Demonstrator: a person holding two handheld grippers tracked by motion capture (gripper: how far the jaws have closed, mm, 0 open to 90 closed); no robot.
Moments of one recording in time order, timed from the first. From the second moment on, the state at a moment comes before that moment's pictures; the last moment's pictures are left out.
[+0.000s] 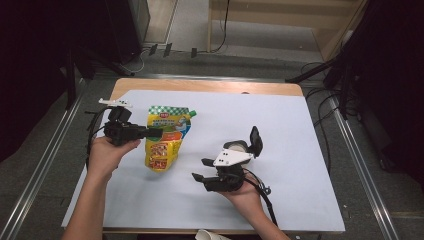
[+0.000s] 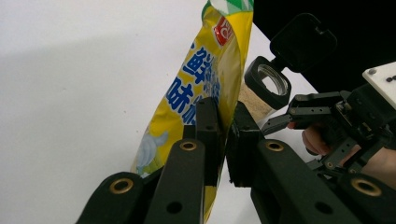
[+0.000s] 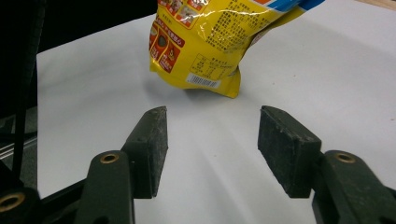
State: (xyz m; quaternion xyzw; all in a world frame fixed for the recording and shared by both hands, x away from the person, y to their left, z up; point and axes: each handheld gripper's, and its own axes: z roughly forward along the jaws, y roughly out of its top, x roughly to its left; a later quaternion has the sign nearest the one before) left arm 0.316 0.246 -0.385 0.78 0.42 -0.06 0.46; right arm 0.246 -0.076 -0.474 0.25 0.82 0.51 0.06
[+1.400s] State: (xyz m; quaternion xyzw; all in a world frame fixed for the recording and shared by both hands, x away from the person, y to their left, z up) left arm 0.295 0.252 -0.359 0.79 0.41 -0.06 0.46; right arm 0.251 -0.077 -0.468 0.25 0.83 0.50 0.06
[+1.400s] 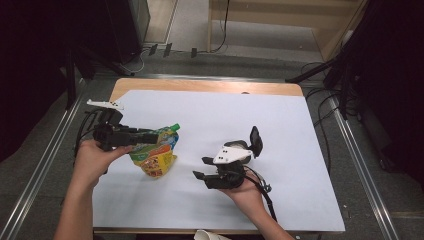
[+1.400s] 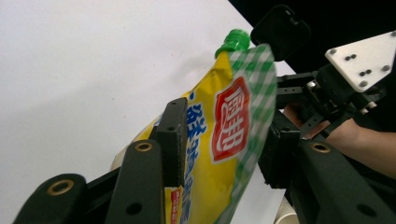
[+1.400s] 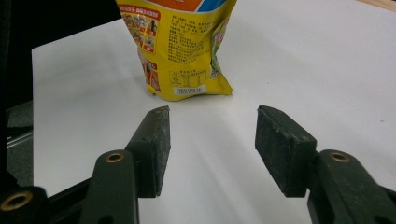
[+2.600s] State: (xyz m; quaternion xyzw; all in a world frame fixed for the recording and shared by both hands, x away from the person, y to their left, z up) left arm 0.306 0.261 -0.331 0.78 0.42 -0.03 0.46; right arm 0.254 -0.082 -0.464 0.25 0.83 0.49 0.06
